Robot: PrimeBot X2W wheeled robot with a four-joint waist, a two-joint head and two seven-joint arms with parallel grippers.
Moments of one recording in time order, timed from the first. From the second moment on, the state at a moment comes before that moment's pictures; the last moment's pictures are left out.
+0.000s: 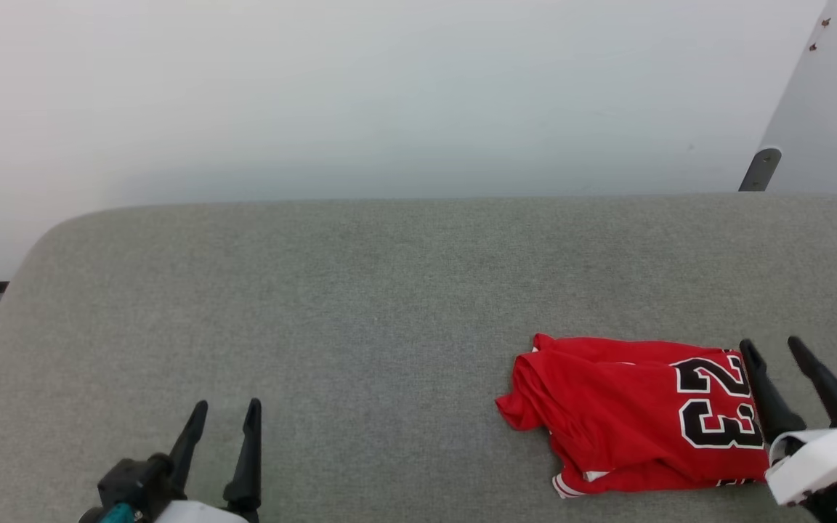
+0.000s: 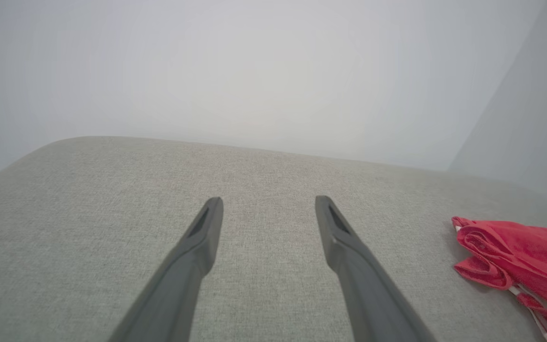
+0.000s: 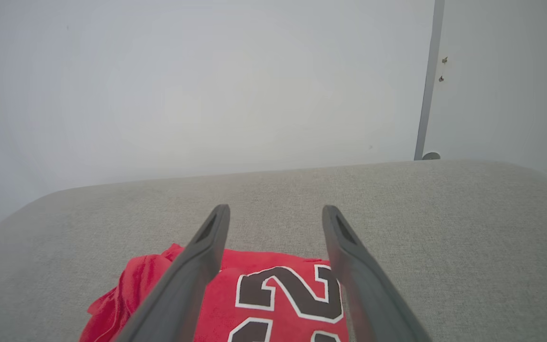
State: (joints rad) left arm -0.01 0.15 -0.02 0.27 -0.31 -0.13 -0.26; right arm -0.22 -0.47 0.30 0.40 0.72 0.13 -0.26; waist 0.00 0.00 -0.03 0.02
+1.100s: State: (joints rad) left arm 0.14 0.11 0.01 0.12 -0.25 -0.13 -0.26; right arm 0.11 -0.33 -0.03 0.08 0.61 0.13 -0.18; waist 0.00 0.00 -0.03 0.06
